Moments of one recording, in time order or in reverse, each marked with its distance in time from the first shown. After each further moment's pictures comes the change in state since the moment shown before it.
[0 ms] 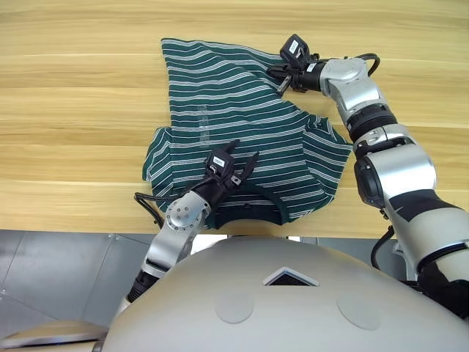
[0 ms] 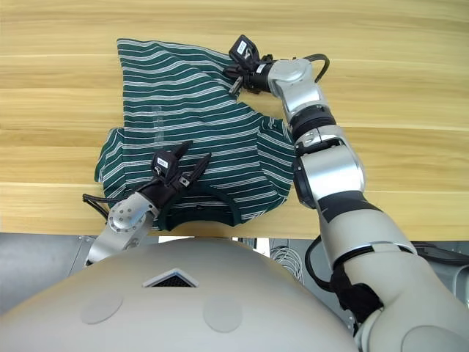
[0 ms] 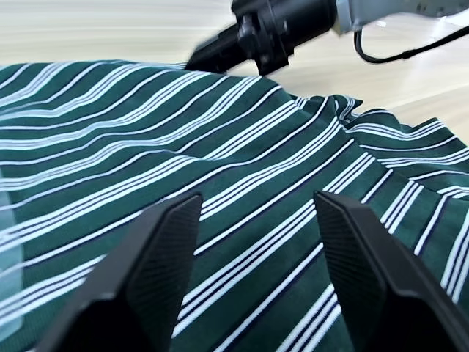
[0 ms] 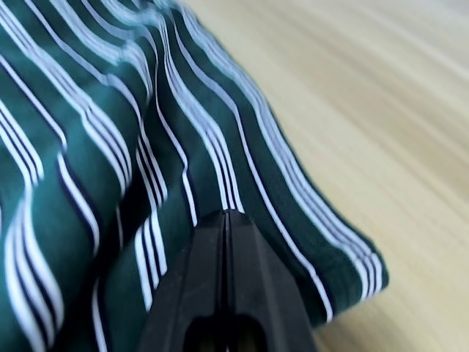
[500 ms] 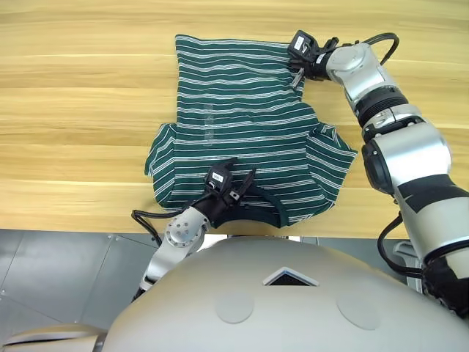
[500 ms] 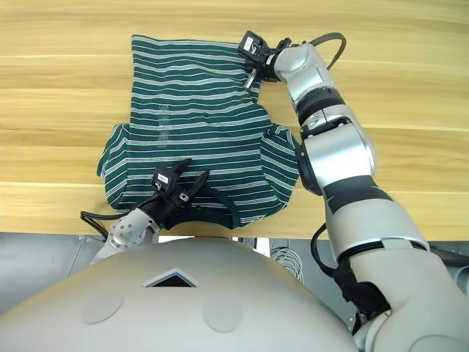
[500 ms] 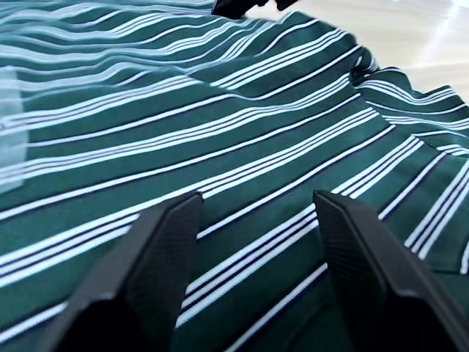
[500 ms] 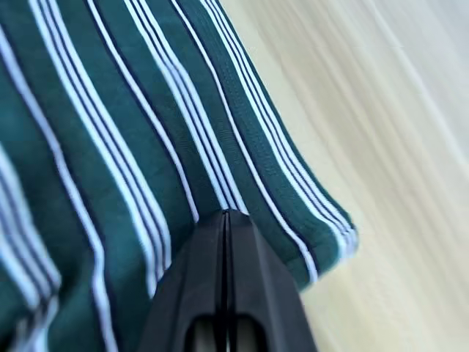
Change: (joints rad) left arm 0.132 0.001 -0.020 -0.004 0.004 0.003 0.021; right arm -0.149 -0.028 0.093 0.199 -0.228 -0.067 -0.203
